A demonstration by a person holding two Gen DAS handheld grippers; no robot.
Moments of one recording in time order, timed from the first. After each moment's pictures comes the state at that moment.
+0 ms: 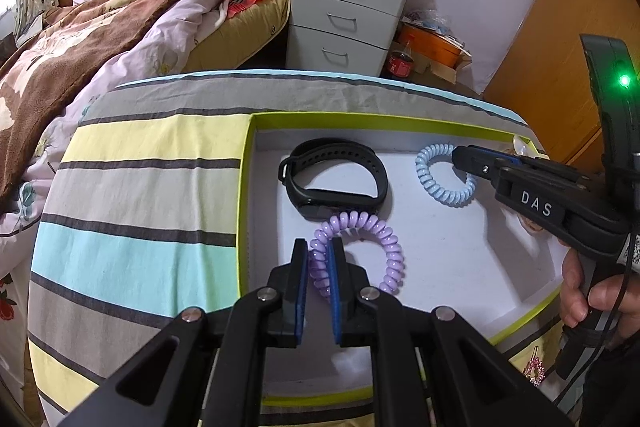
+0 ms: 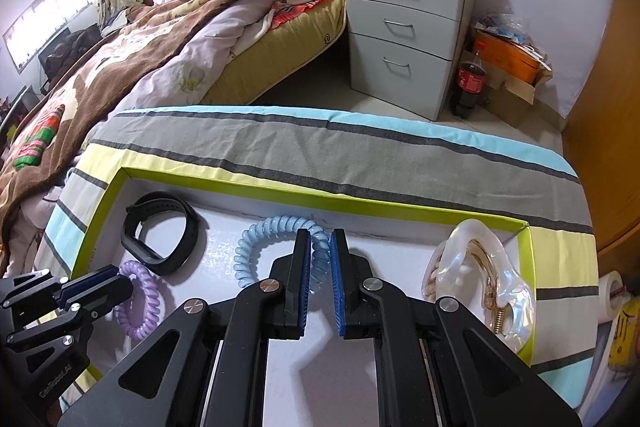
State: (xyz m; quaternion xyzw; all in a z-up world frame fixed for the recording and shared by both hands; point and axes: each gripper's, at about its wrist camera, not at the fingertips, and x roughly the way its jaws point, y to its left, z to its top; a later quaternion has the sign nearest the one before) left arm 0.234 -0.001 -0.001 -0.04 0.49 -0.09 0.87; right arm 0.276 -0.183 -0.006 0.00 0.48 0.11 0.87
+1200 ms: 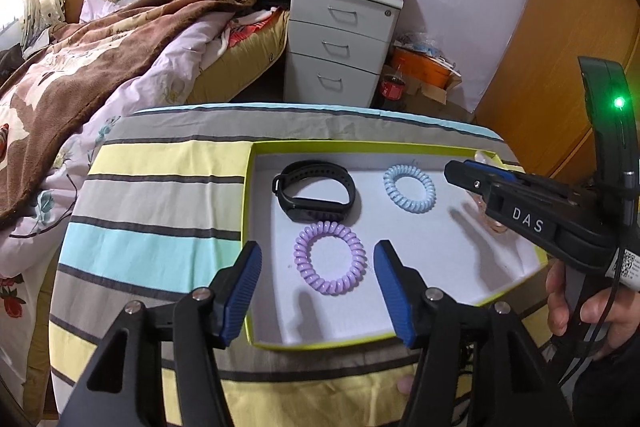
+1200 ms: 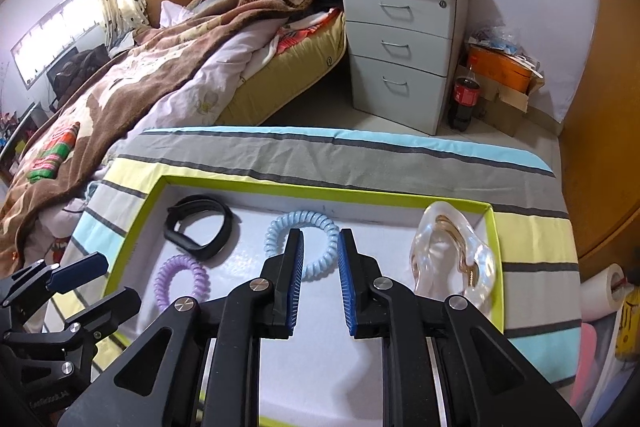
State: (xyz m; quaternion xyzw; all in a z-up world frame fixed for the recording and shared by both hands) left arm 0.202 -0.003 0.038 -0.04 0.45 -0.09 0.89; right arm 0.238 -0.190 0.028 0.02 0.44 0.12 0.89
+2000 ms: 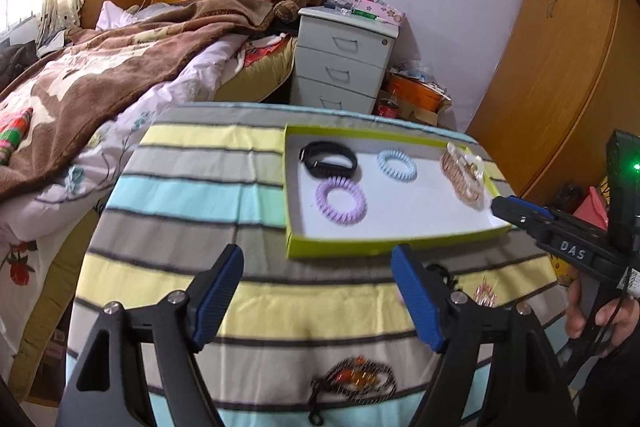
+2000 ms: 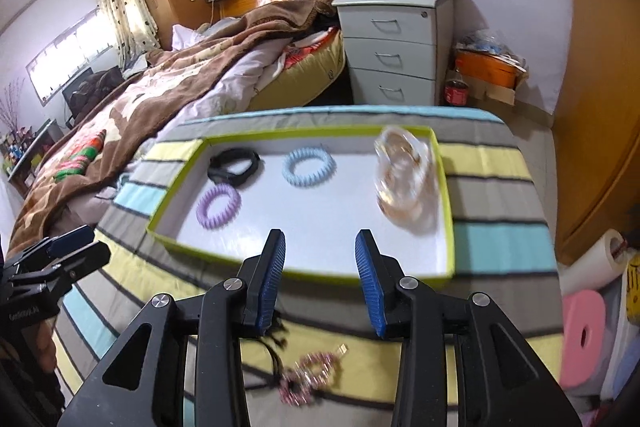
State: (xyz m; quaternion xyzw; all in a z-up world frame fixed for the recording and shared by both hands) left arm 0.110 0.038 0.049 -0.06 0.40 -0.09 0.91; right arm 0.127 -0.224 0.039 0.05 0.41 0.12 0.90
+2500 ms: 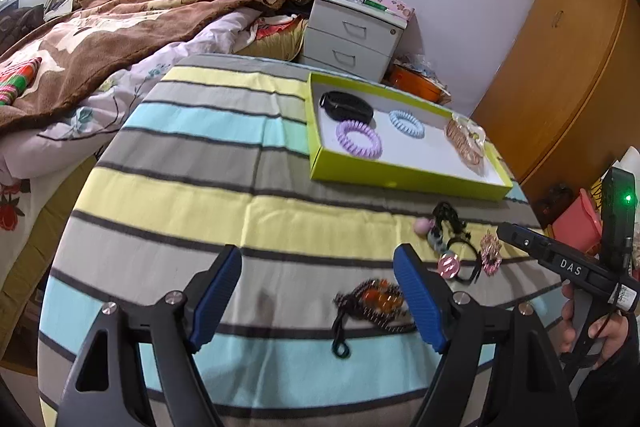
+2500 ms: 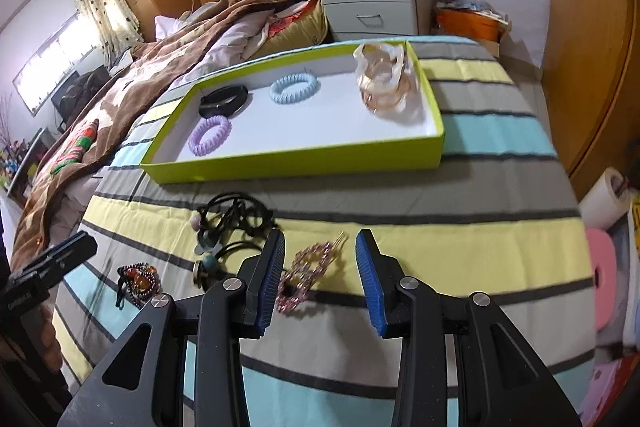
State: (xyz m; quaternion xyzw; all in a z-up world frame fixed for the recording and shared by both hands) left arm 0.063 0.065 0.014 -0.10 0.42 -0.09 0.90; right arm 0.081 -0.228 -0.001 0.09 0.45 0.10 0.88
